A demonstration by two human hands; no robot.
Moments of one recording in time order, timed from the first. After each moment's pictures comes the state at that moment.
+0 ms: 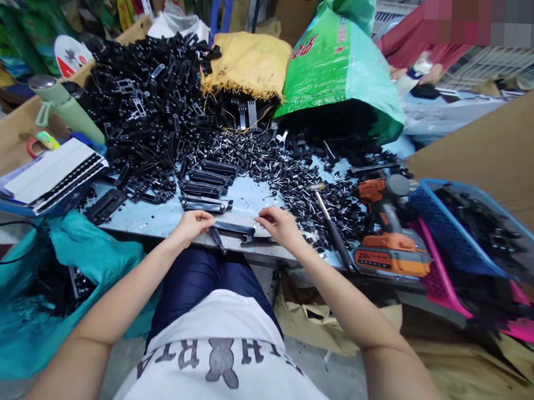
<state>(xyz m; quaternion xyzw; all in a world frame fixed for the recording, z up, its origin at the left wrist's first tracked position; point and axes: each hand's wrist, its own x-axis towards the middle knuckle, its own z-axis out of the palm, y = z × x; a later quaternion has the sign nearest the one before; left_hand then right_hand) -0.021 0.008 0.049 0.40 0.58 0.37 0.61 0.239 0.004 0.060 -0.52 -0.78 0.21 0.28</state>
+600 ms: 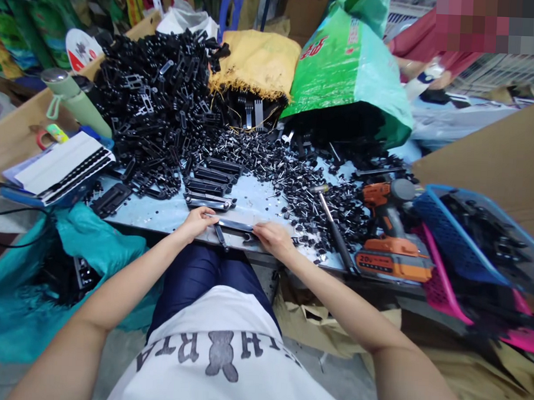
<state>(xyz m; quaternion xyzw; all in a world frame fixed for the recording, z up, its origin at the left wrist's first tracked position) -0.025 0.010 0.024 0.53 0.63 0.30 0.49 0.239 -0.017 0.020 -0.41 -0.88 0.07 0.21</state>
